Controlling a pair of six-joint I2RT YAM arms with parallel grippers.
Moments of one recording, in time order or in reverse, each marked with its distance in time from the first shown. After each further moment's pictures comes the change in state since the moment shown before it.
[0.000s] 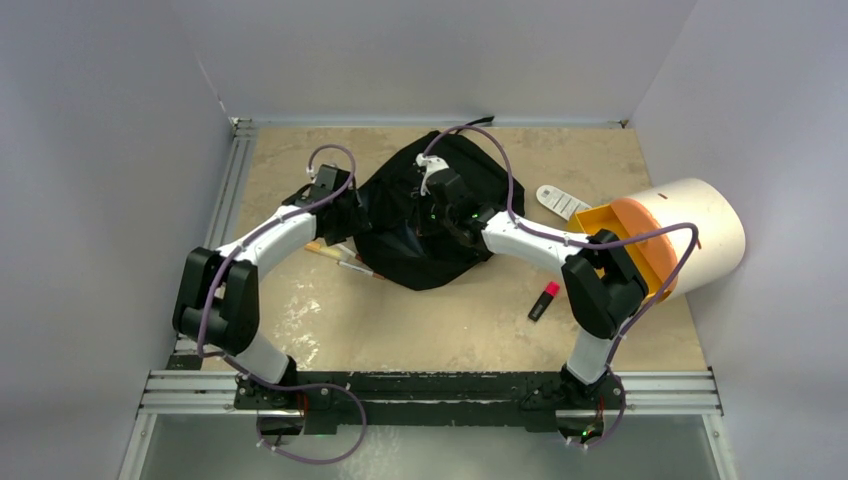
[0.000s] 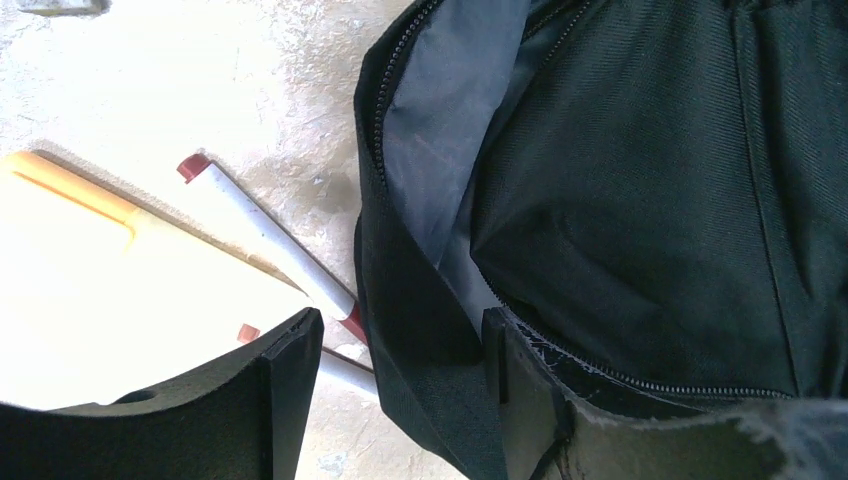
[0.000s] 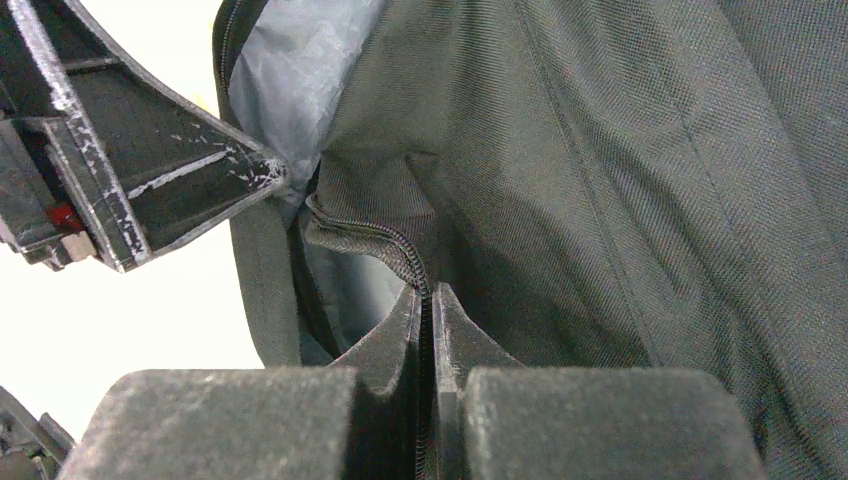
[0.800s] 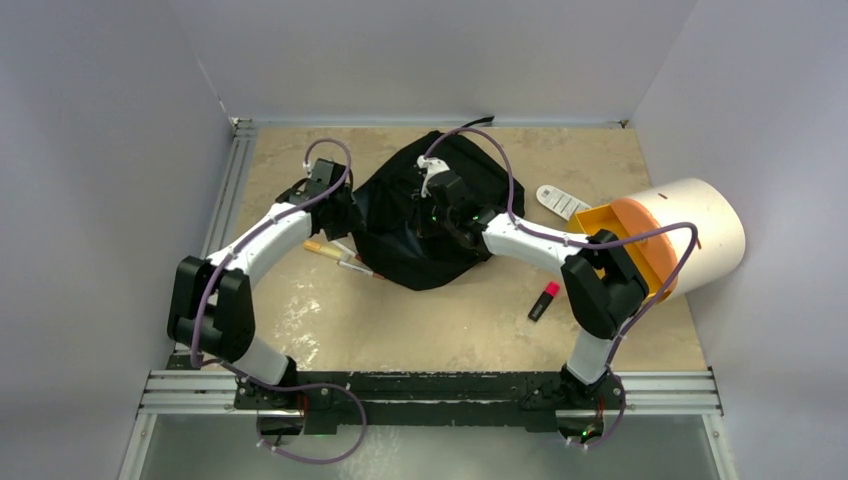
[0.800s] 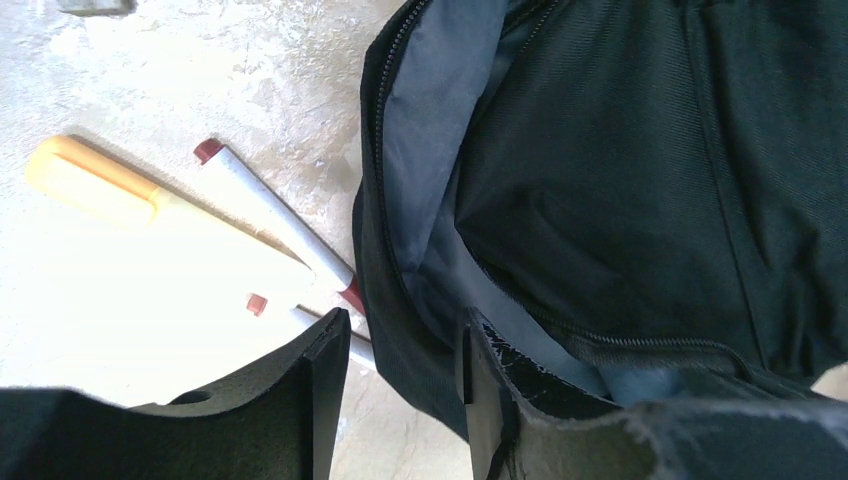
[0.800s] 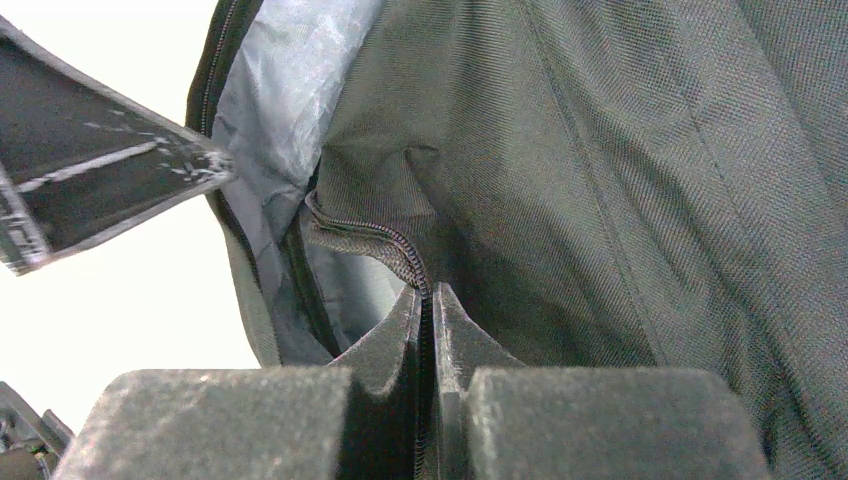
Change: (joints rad) left arm 0.000 -0.012 0.058 -0.090 0.001 0.005; right arm 0.000 -0.003 -0.021 0.023 -0.010 0.007
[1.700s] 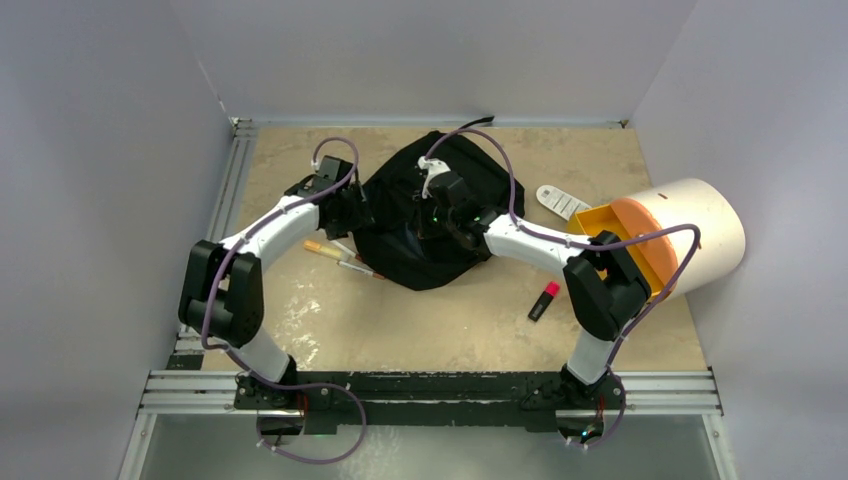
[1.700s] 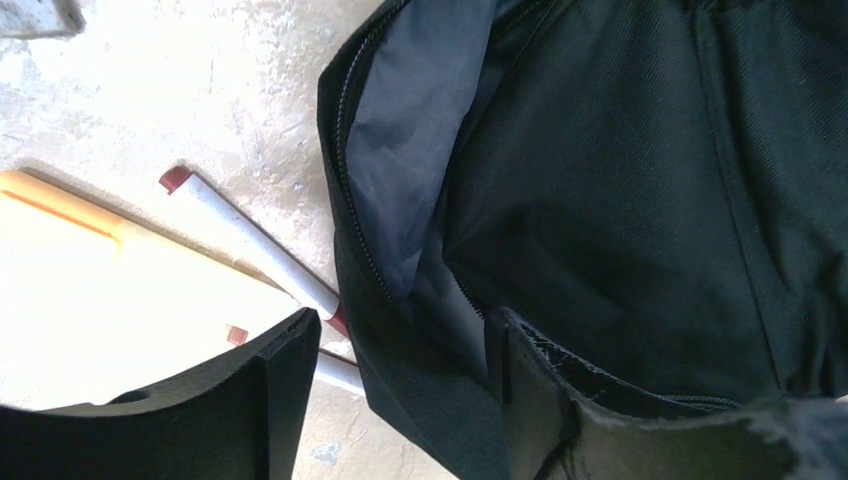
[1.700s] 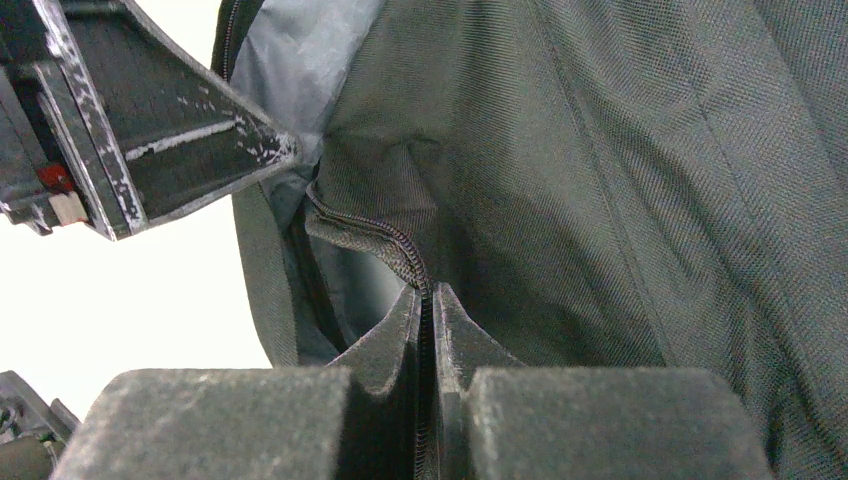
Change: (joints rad) left arm 0.000 0.073 0.056 0.002 0.019 0.022; right arm 0.000 -0.013 -0.015 0.001 -0.015 0.003
